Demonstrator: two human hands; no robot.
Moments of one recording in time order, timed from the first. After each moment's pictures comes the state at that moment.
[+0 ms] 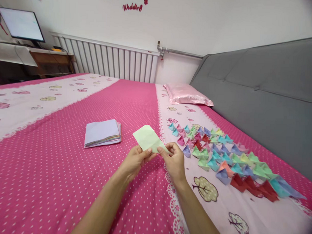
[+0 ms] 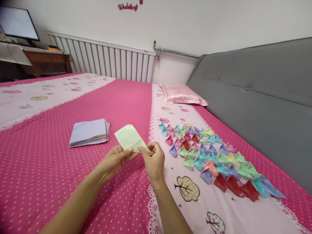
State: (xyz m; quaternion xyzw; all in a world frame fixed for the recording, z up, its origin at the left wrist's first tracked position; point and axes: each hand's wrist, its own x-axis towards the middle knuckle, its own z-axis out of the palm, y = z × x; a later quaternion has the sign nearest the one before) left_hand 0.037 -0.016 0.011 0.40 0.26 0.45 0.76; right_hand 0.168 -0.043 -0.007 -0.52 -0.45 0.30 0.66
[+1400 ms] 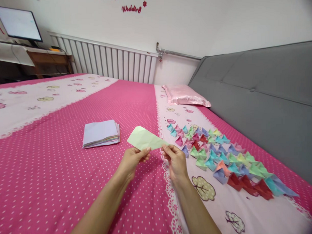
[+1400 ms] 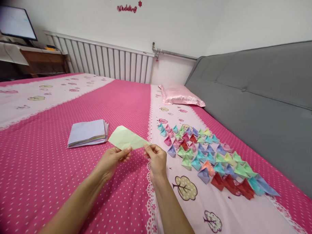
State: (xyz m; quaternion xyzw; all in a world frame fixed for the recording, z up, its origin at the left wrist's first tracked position) left_hand 0.036 -0.012 0.005 0.44 0.44 0.45 0.64; right_hand 0.176 -0.037 -0.008 -0.45 -0.29 0.44 0.72
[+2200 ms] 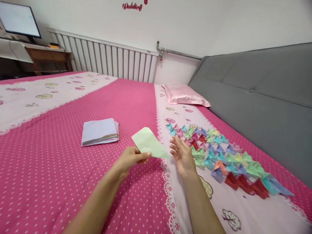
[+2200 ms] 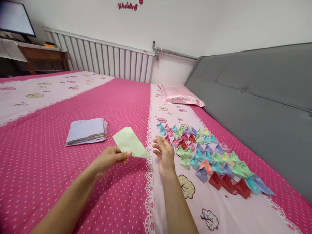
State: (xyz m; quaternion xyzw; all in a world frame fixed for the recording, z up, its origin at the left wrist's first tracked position) left_hand 0.021 -0.011 0.013 0.53 0.41 0.36 0.65; right_hand 0.210 -0.040 0.008 -0.41 -0.24 0.49 0.73
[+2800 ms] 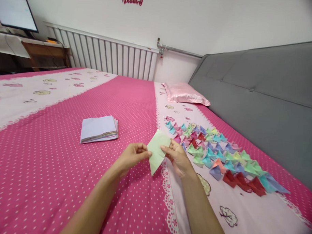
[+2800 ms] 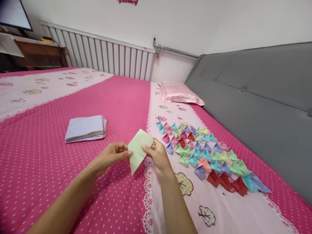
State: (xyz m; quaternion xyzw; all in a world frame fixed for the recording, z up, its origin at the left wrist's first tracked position) left_hand 0.027 -0.018 0.017 0.58 0.35 0.33 0.65; right_hand 0.195 -0.050 0.014 -0.39 -0.38 0.58 0.61
